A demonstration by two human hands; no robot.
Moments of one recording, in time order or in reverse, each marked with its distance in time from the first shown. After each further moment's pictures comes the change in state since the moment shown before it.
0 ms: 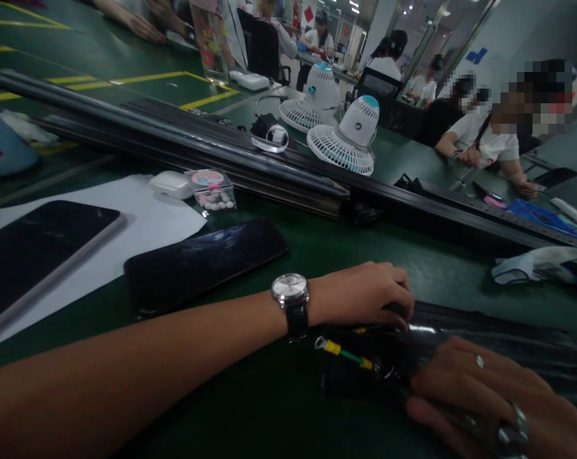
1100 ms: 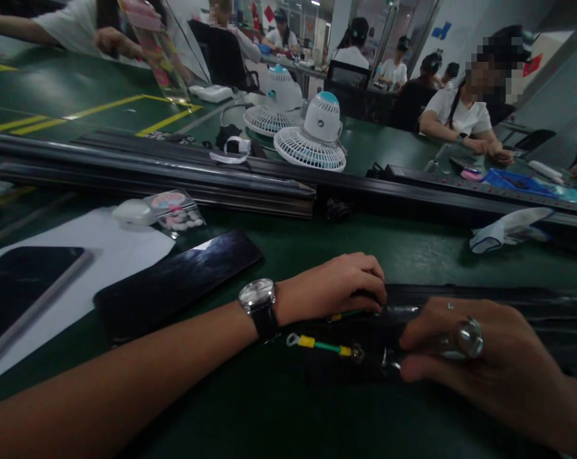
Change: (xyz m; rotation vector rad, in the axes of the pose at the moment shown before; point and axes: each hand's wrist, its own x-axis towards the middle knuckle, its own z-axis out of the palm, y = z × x) left_hand -0.002 0.002 -0.010 -0.092 -0.028 -0.018; right_hand -0.009 0.027 -0.011 0.347 0.020 0.184
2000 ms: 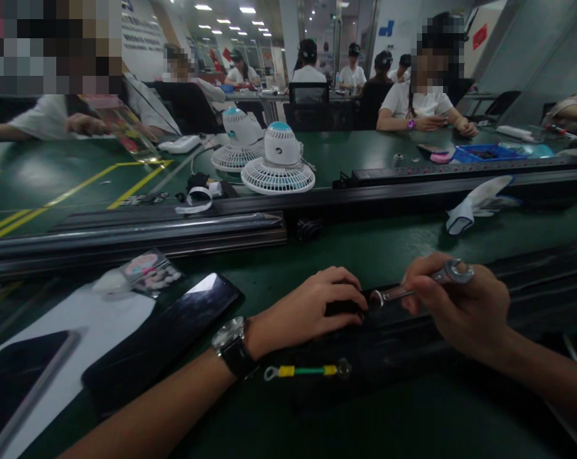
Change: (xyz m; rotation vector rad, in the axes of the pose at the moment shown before) left_hand -0.002 0.005 -0.013 -0.111 -0.098 -0.185; right_hand -0.010 0.046 0.016 0.183 0.526 0.138
